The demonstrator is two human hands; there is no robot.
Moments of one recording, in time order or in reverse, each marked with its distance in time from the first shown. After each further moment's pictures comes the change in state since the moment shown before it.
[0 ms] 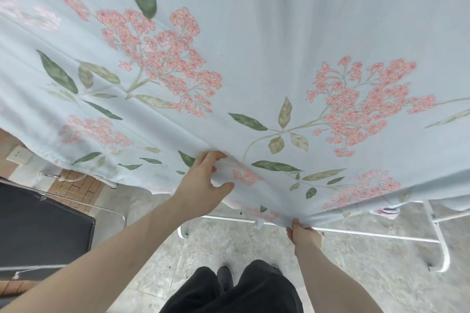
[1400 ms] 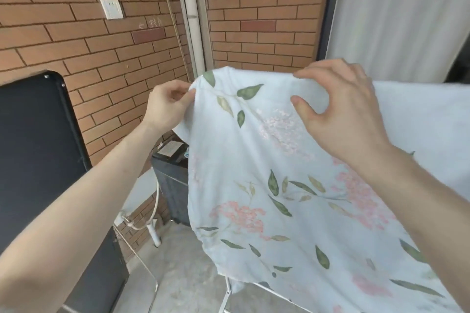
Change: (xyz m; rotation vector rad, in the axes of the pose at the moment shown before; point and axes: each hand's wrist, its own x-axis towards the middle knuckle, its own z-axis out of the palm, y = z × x) left_hand 0.009 -0.078 -0.522 -0.104 0.906 0.197; right_hand -0.617 -0.305 0.217 -0.531 -0.140 -2.257
